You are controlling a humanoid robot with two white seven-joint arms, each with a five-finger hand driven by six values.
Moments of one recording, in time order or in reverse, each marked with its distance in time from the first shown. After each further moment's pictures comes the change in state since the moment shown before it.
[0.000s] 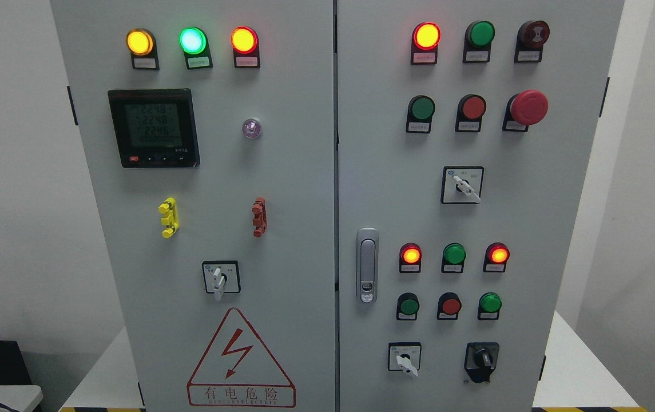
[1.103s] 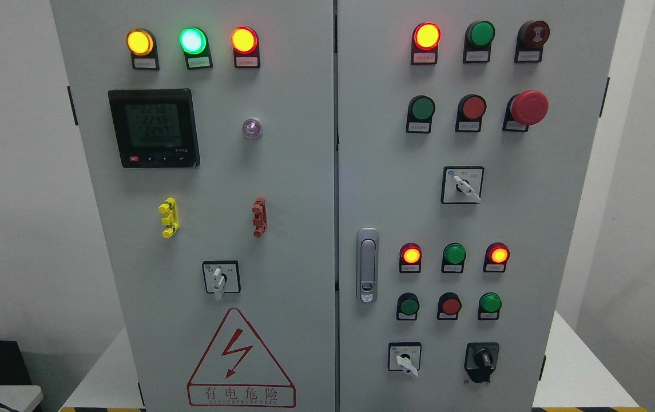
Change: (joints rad) left arm 0.034 0.000 0.177 -0.158 -0.007 -0.053 0.065; right arm 0.000 0.000 0.000 0.000 0.000 0.000 0.000
